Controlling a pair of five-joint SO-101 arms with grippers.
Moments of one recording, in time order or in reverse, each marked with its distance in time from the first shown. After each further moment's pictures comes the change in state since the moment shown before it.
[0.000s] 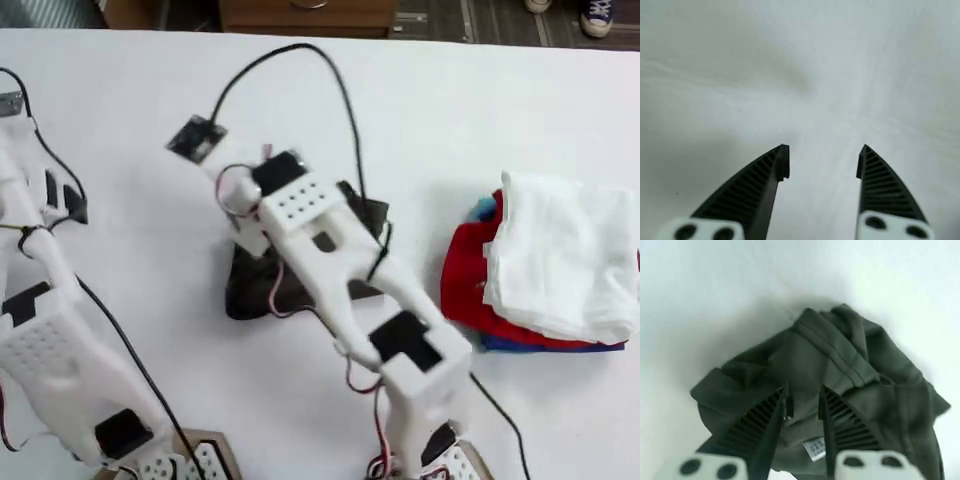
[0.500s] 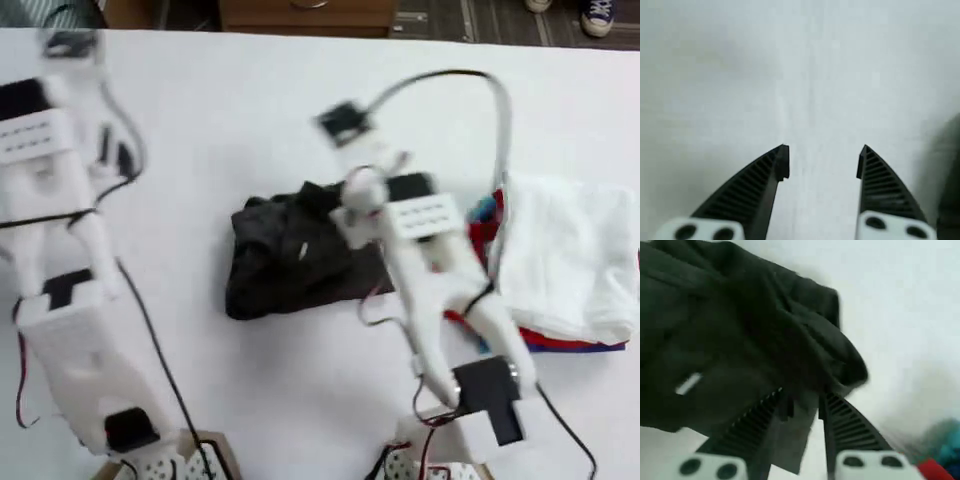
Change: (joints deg) left arm 11.6 0.0 -15.2 11.9 2.0; right arm 18.9 -25.0 35.7 -19.3 0.0
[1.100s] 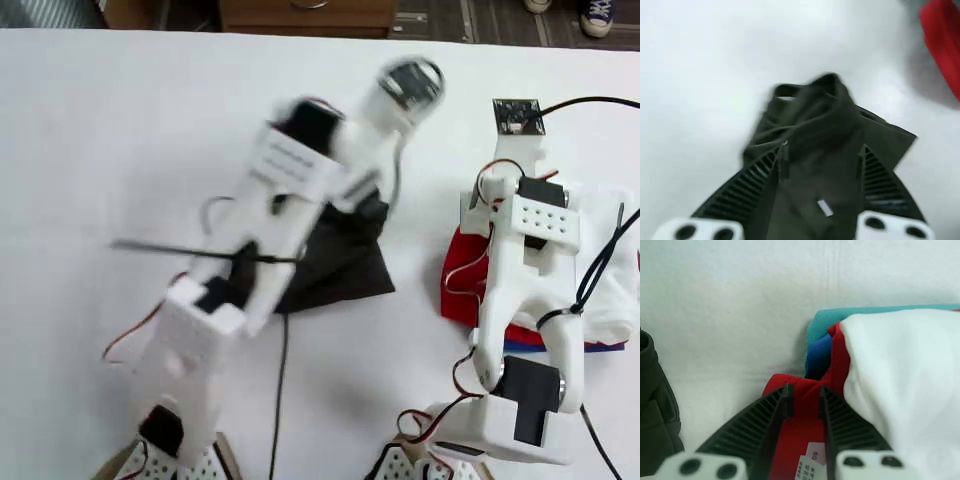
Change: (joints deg) left arm 49.7 3.4 -20.2 4.0 -2.9; right arm 33.7 -0.6 2.5 -1.9 -6.7
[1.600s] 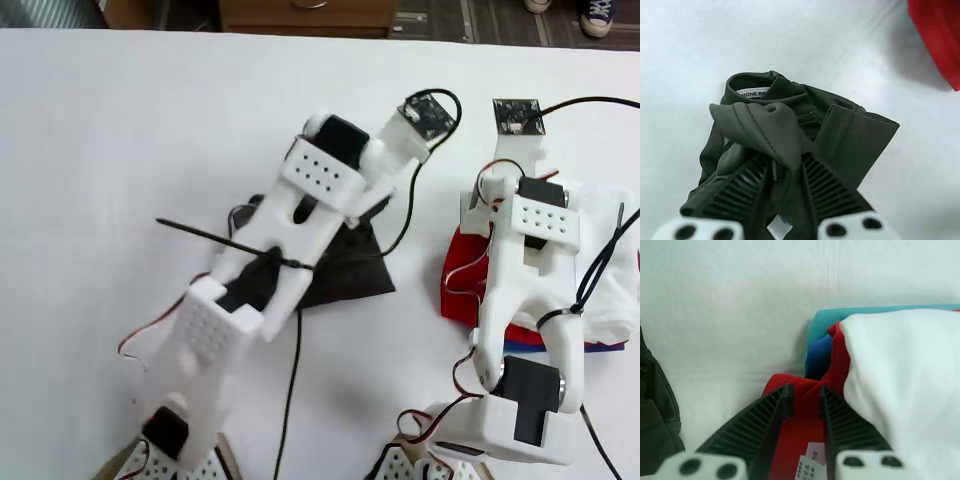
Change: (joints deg) left arm 6.9 8.0 3.4 0.0 1.1; right arm 0.0 0.0 0.0 0.0 0.0
